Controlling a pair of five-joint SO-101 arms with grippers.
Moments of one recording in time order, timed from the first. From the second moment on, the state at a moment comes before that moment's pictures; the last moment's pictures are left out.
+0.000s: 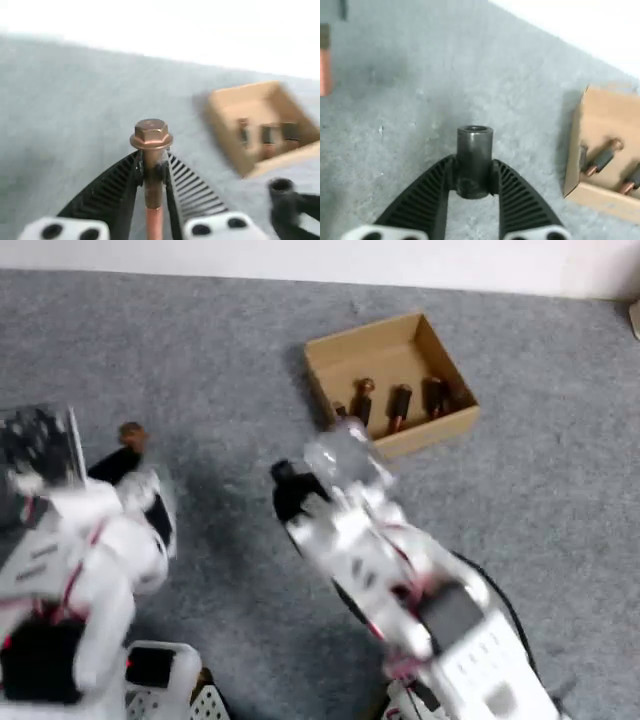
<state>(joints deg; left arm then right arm) 0.0 -71.2 26.5 77.1 12.5 -43.3 -62.7 46.3 49.6 5.5</state>
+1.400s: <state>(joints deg) 25.2 -103.5 85.8 19.8 28.2 -42.7 -104.7 86.4 38.5 12.7</state>
